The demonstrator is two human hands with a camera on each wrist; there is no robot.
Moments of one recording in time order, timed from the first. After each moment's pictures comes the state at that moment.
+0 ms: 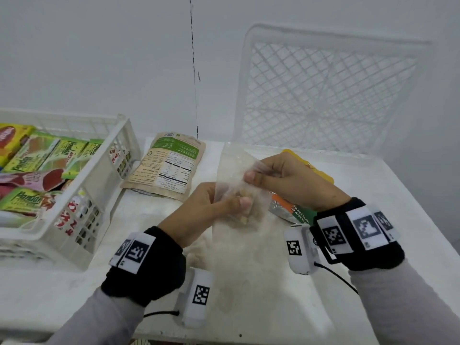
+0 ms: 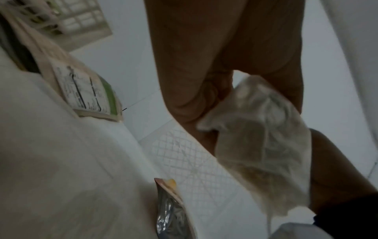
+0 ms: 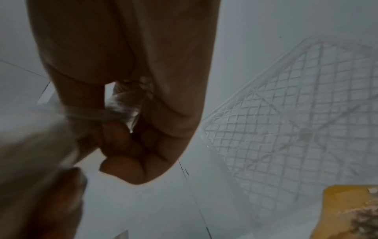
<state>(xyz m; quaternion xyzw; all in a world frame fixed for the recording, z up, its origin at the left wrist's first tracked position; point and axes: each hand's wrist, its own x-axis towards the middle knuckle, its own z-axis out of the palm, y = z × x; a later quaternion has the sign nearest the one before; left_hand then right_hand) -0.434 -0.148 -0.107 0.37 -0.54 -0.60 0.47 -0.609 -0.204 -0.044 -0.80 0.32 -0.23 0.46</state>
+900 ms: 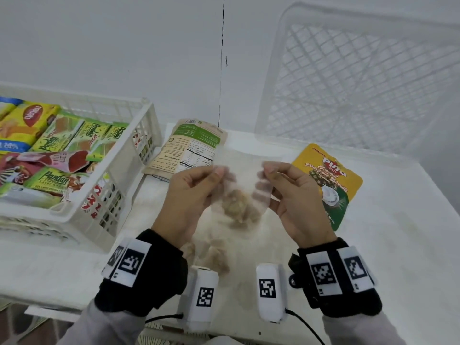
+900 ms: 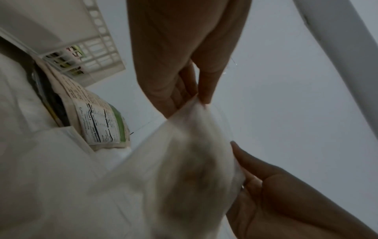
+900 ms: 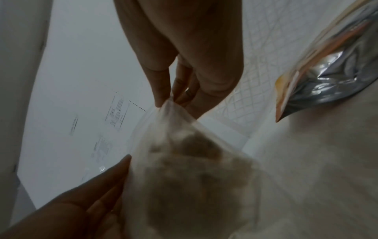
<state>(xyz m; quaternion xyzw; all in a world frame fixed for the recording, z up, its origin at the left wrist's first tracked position) -0.400 -0.140 -0.116 0.46 -0.34 -0.50 0.65 -0.561 -0.190 -0.111 -0.42 0.37 -0.50 0.67</state>
